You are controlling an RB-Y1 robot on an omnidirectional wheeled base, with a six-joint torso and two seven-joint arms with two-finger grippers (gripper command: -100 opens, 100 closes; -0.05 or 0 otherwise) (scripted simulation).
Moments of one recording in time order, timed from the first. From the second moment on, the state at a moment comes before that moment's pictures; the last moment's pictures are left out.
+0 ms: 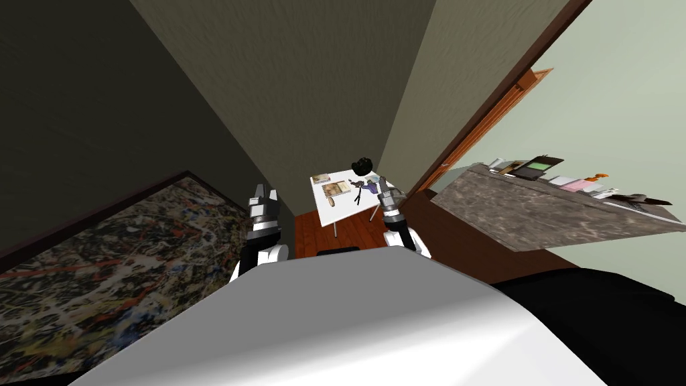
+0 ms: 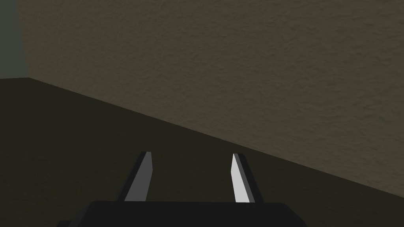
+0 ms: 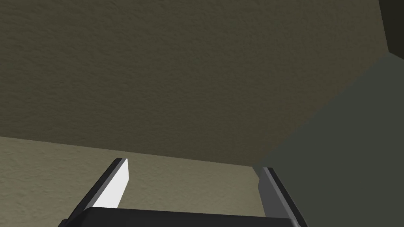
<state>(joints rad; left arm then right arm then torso) 0.50 0.04 -0.02 -2.22 0.08 -0.37 -0.05 0.42 -0.25 0.05 -2.08 0.09 -0.50 0.14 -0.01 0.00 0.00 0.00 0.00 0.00</state>
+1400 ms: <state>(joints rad) 0.50 0.04 -0.02 -2.22 0.08 -0.37 -0.05 0.28 -0.43 0.10 -1.70 0.31 -0.42 0.34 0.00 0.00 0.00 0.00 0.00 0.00</state>
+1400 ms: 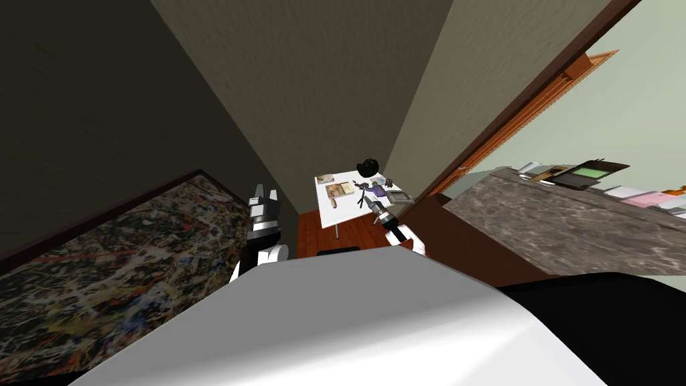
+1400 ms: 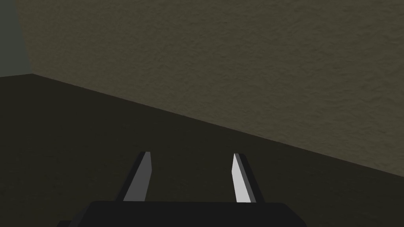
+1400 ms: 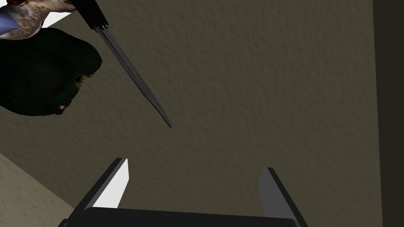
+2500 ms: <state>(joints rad) 0.50 0.04 -0.02 -2.22 0.08 -0.37 -0.05 0.17 -0.57 0.05 -1.40 0.47 -0.31 0.44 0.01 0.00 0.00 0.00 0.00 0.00</state>
